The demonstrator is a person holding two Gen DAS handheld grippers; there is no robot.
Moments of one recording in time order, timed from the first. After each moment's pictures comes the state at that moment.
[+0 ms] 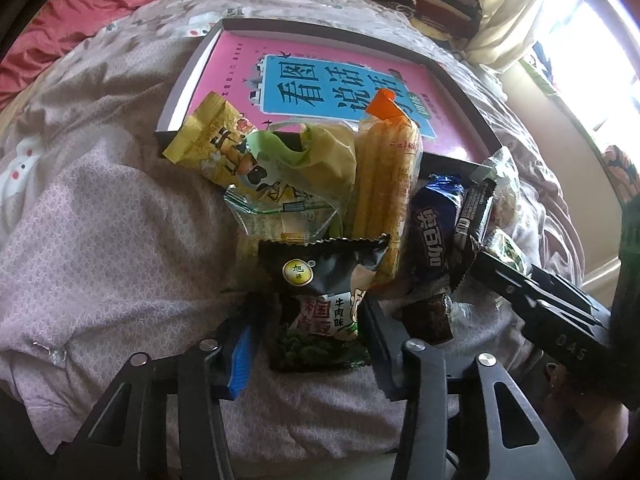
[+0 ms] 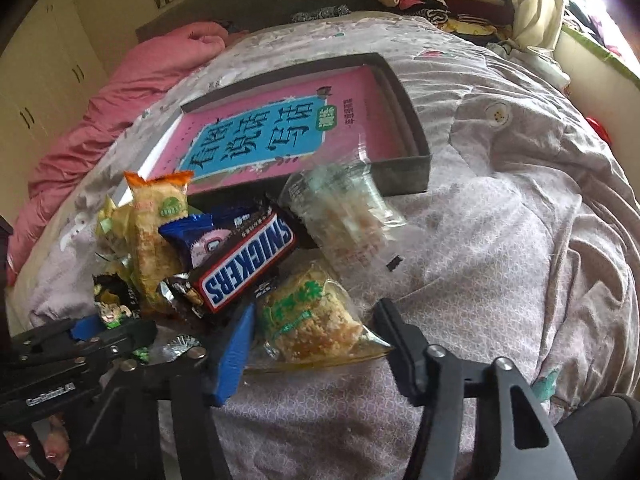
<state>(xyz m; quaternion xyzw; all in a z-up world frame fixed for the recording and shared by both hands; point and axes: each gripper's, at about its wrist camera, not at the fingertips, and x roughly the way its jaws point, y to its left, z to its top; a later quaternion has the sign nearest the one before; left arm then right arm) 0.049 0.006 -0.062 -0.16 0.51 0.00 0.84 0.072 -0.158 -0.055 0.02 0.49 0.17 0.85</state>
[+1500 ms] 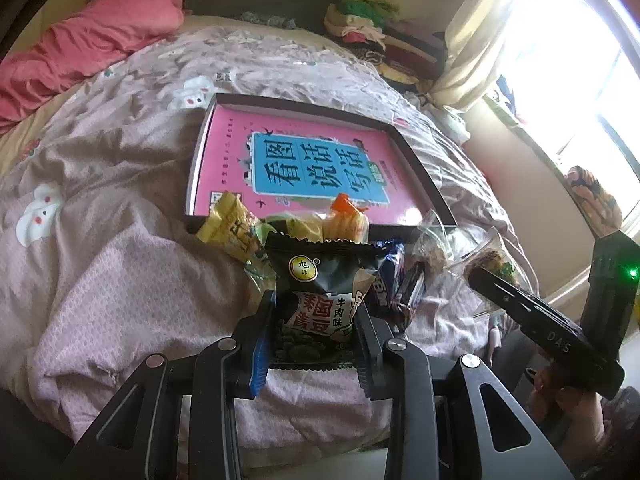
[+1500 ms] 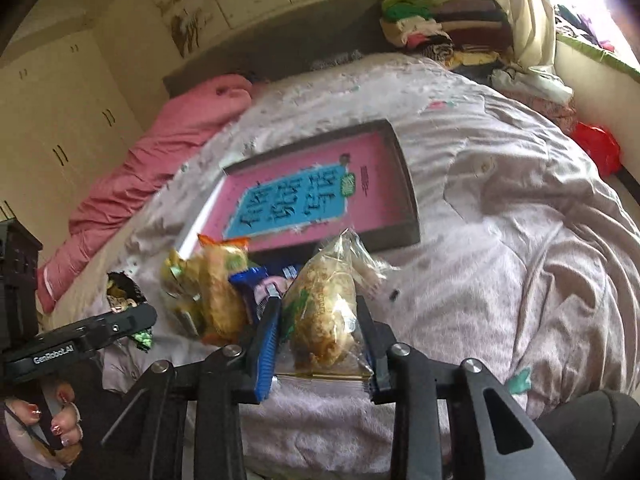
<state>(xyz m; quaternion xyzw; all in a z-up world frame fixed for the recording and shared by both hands) 0.024 0.030 0.000 -0.17 0.43 -0.04 0.89 0.039 -0.181 0.000 0.08 0.41 0.21 0.88</state>
